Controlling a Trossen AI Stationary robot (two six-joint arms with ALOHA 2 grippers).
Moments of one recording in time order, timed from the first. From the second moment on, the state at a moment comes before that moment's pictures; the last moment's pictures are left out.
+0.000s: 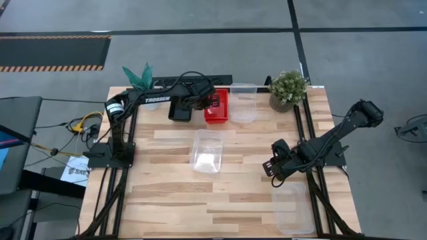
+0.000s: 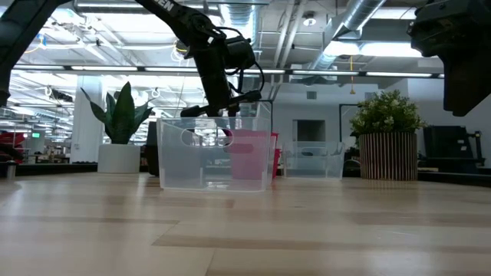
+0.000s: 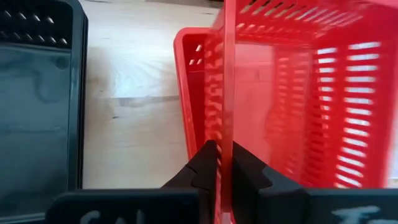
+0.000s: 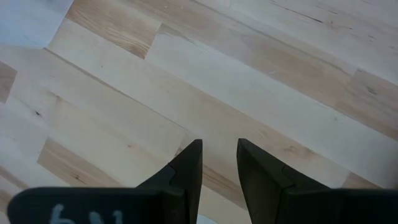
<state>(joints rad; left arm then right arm) 0.45 1.92 1.50 -0.66 -0.17 -1.08 0.53 1.20 0.85 -1.02 0.31 1.61</state>
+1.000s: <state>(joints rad) 0.35 1.73 1.54 -0.77 -0.05 -0.81 0.53 1.20 0.85 -1.01 0.31 1.62</state>
